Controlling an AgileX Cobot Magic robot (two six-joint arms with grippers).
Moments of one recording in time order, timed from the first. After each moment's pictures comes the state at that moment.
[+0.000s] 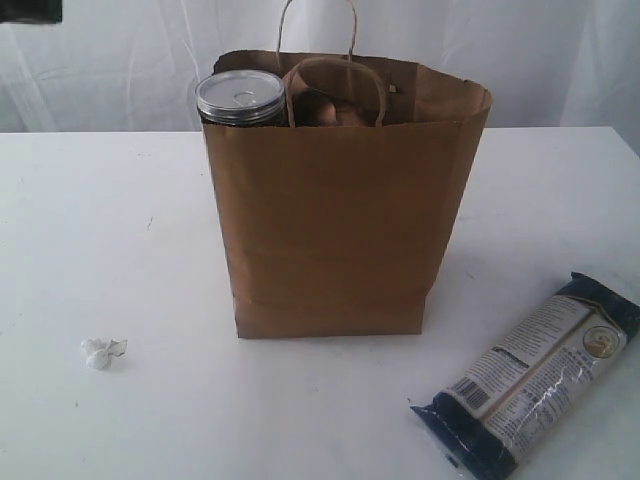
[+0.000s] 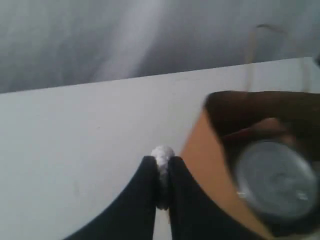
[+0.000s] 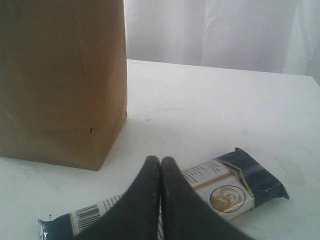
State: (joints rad) left arm -0.26 1.22 -1.29 -0.36 0.65 0.19; right arm 0.23 0.03 -0.01 0.01 0.23 0.00
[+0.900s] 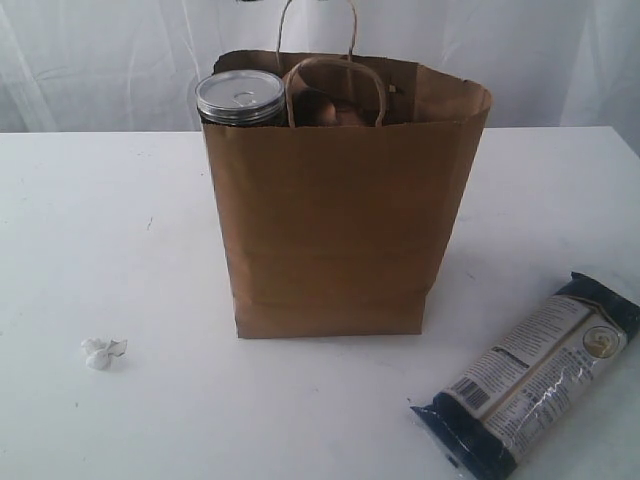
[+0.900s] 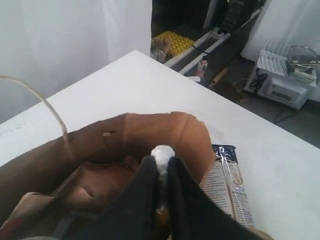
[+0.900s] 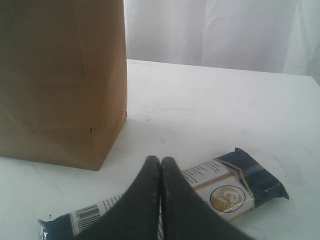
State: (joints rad) left arm -0.62 1.48 -1.53 -0.70 0.66 0.62; right arm 0.23 0.03 -0.01 0.01 0.23 0.00
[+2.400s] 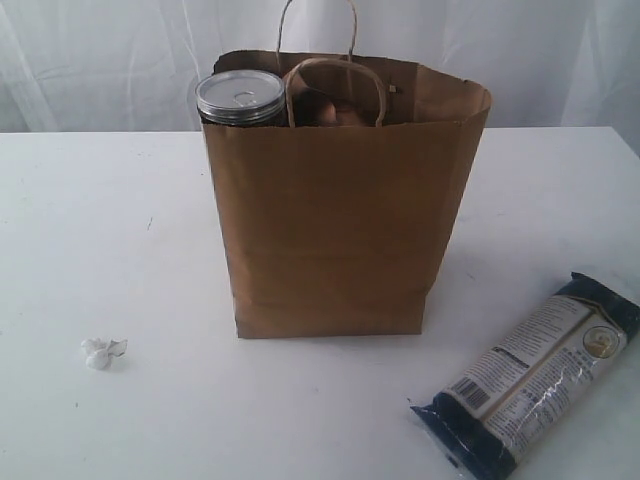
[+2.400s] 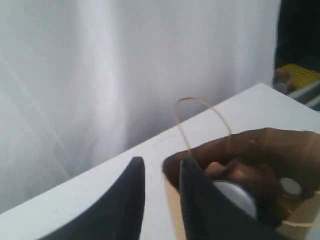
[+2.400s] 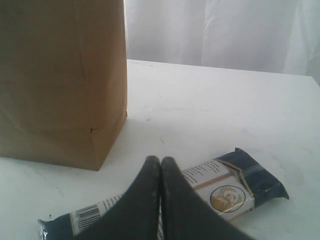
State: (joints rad) left arm -0.38 1.13 -1.53 -0.29 0.75 0.35; right arm 0.23 0.03 -0.01 0.01 0.23 0.00
